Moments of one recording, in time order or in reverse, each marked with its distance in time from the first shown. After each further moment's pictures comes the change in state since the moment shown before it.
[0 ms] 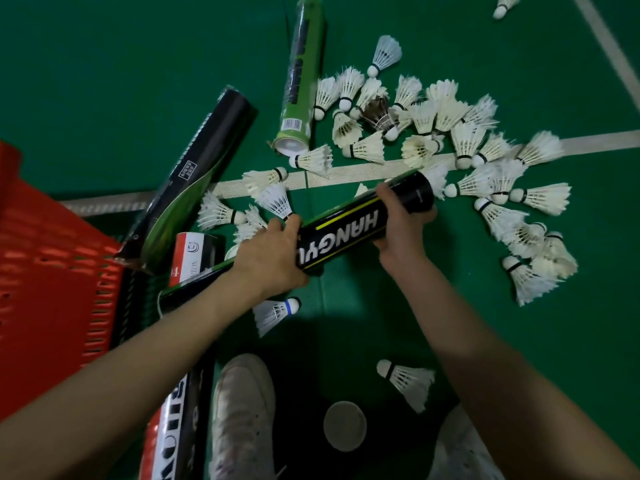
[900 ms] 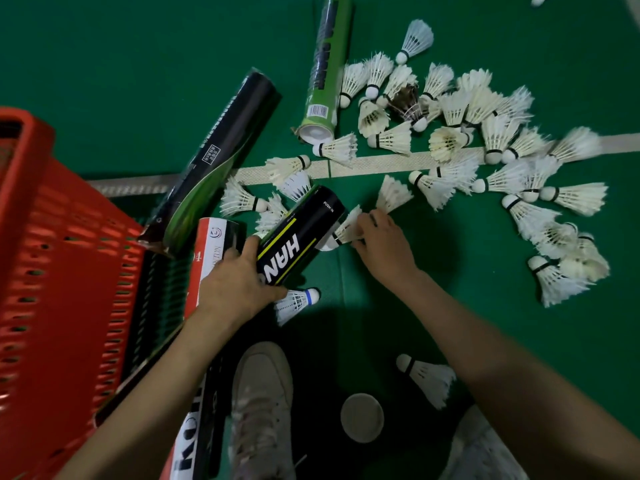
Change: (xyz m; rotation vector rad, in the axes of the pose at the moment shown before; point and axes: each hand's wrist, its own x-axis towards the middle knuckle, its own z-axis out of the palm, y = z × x) left_hand -0.047 -0.066 0.030 -0.241 -0.002 -0.319; right_hand 0.015 0.063 -0.010 -1.666 -0.401 -0.869
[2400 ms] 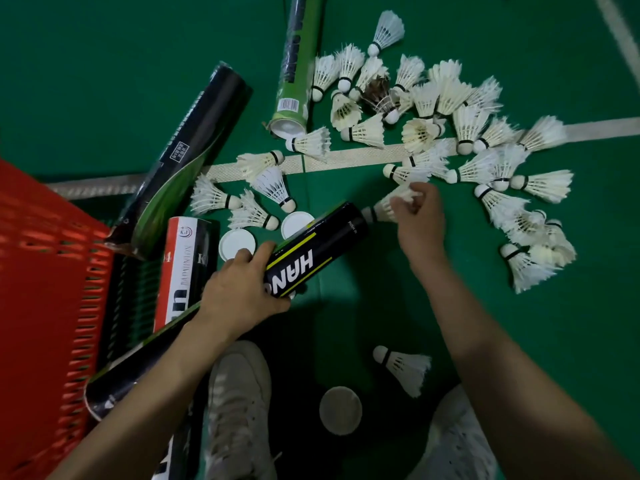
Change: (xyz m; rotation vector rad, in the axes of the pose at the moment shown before) left_hand -0.008 0.034 0.022 0.088 0.010 0.213; right_hand -0.012 0.042 -0.057 0.774 0.405 0.562
